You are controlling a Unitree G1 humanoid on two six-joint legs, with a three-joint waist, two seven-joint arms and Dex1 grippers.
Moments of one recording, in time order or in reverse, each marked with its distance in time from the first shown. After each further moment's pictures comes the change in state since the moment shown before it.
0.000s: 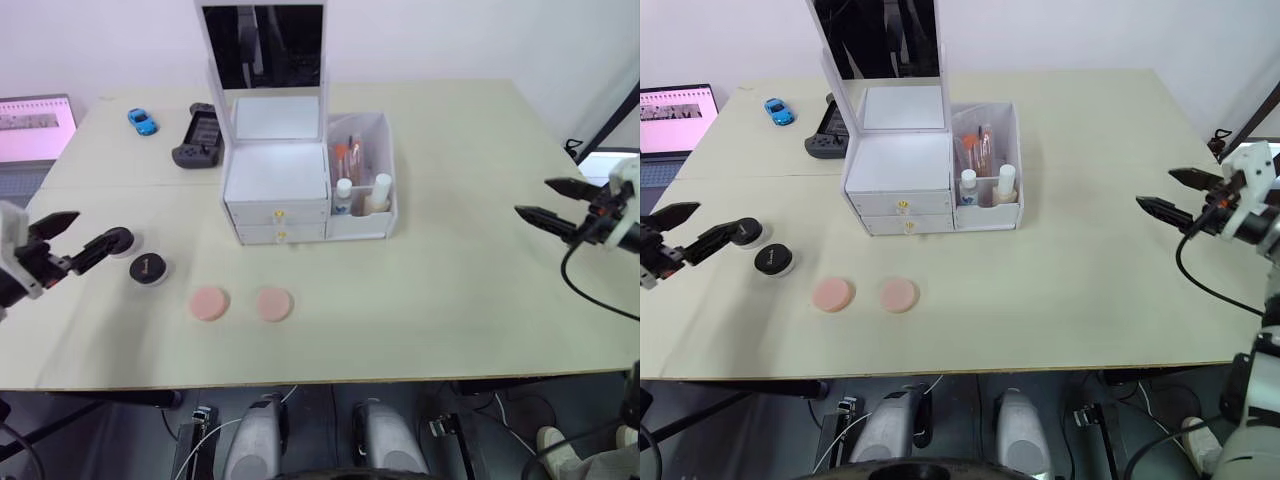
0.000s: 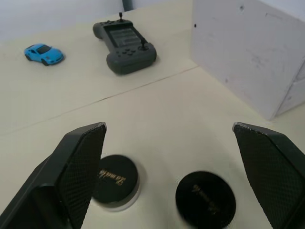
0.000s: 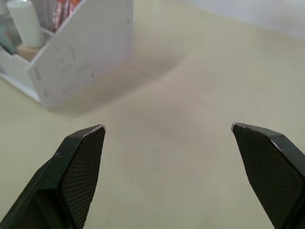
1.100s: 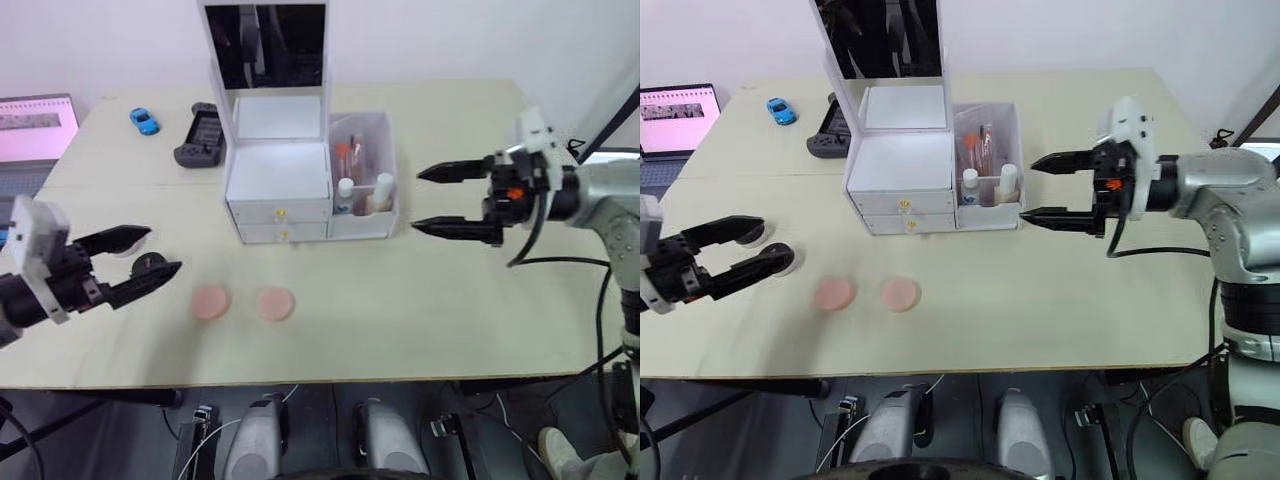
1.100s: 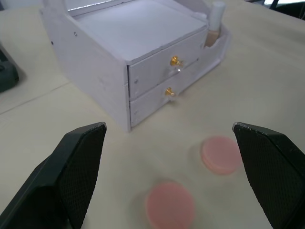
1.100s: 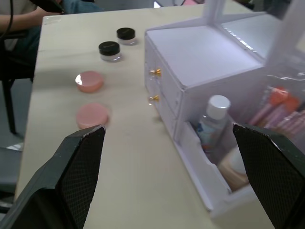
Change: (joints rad) left arm 0.130 -0.024 0.066 -0.698 -0.313 0.467 0.054; right arm -0.158 0.064 0.334 -0.920 0.266 0.686 -0.007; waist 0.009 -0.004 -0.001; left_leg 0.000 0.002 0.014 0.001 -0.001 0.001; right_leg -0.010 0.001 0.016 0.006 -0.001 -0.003
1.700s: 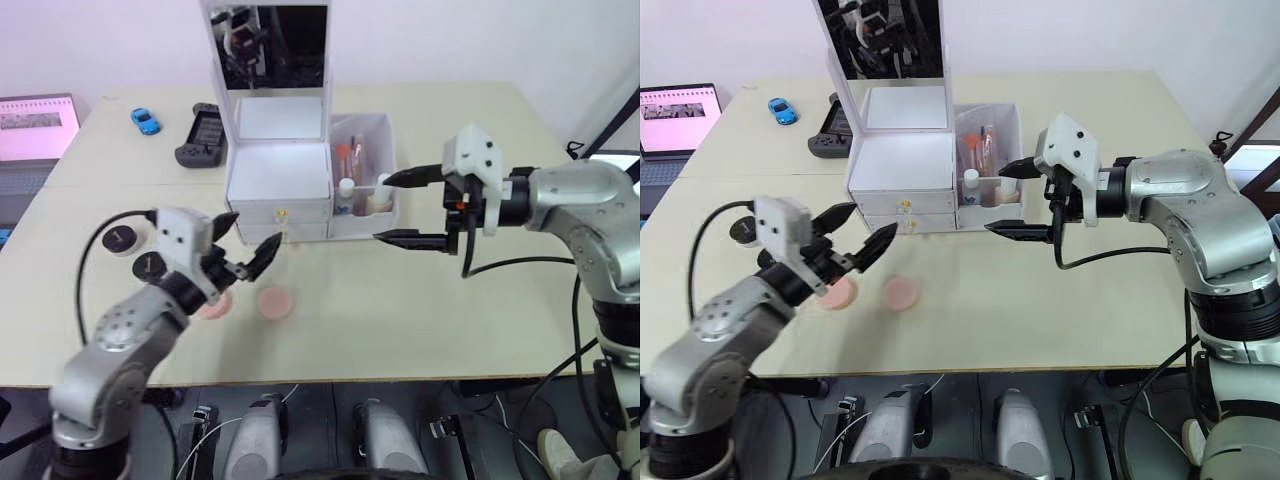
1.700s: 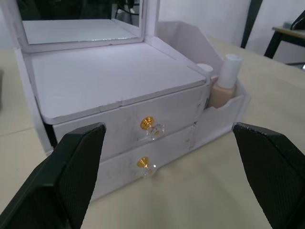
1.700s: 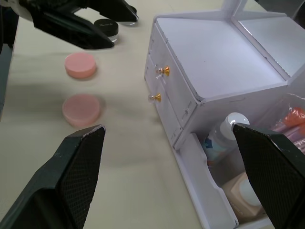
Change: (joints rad) left arm -0.199 -0.519 -0.617 -0.191 0.343 -0.068 0.676; right arm 0.006 0.015 0.086 -0.190 -0.106 0.001 -0.151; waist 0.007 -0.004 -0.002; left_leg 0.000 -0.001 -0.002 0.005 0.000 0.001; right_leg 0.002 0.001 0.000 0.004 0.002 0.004
